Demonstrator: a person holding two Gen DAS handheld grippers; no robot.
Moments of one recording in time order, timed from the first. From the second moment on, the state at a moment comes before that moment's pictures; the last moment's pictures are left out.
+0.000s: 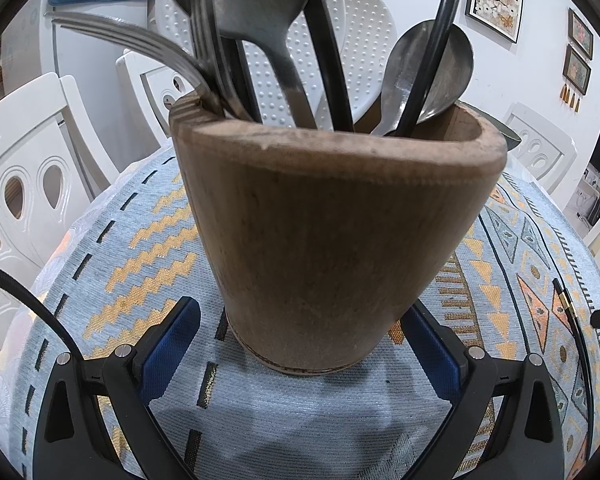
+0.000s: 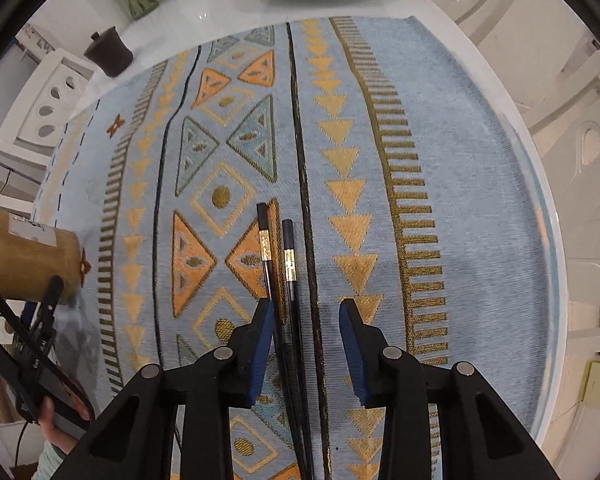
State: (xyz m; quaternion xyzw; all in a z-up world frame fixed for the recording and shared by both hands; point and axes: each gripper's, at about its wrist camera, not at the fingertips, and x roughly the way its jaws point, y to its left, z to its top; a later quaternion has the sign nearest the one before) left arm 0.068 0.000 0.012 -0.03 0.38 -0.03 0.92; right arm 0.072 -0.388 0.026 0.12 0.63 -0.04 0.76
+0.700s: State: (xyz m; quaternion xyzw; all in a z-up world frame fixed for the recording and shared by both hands) left arm 0.068 0.001 0.012 -0.03 0.38 -0.03 0.92; right arm 0.089 -0.360 -0.006 0.03 0.68 -0.05 0.73
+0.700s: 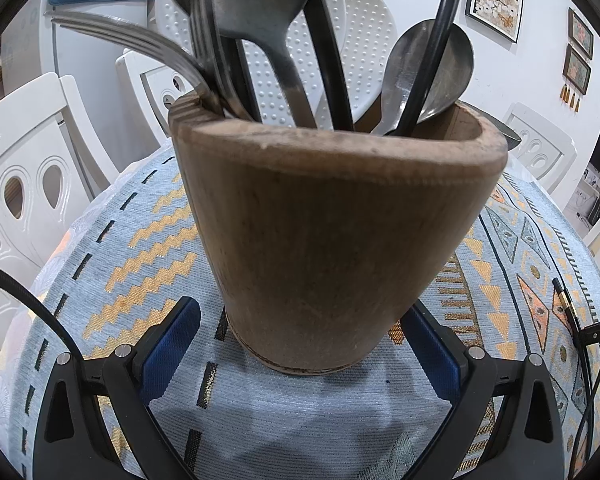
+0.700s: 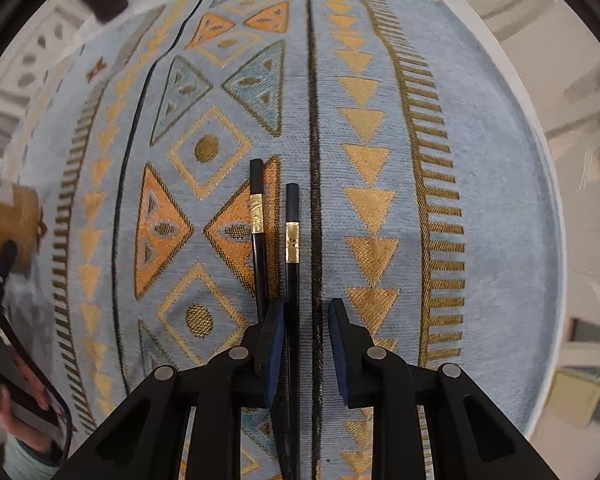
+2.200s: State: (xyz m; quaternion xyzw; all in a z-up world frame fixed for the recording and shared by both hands) left arm 0.068 0.001 0.012 -0.03 0.38 -0.03 0.92; right arm 0.055 -0.272 0.236 0.03 0.35 0.04 0.93
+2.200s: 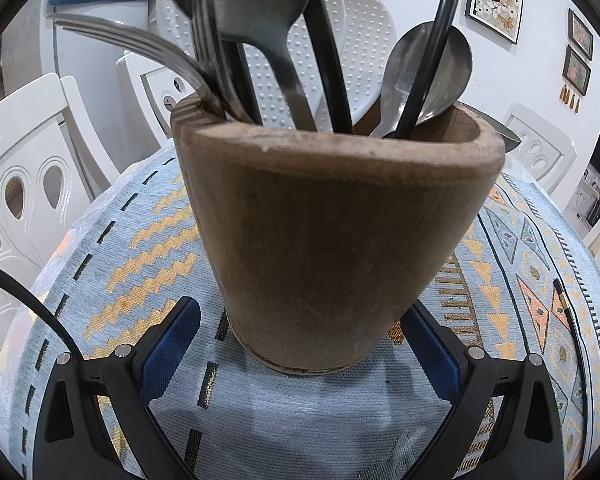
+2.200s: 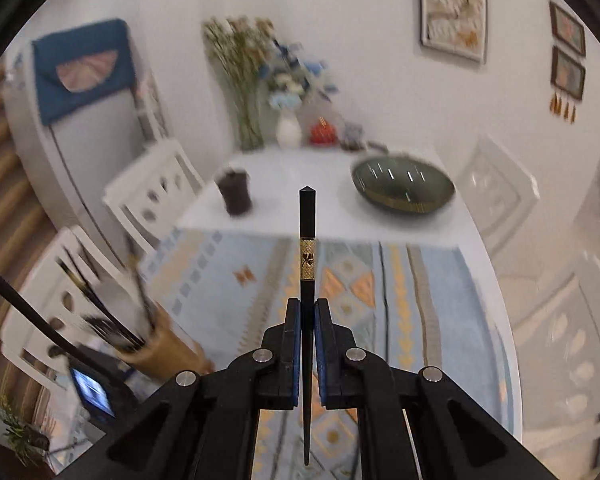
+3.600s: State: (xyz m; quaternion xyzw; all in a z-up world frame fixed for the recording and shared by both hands) left arm 0.072 -0.006 0.017 -0.03 0.37 -0.03 0.93; right arm 0.110 -0.129 0.225 0.07 0.28 0.13 0.95
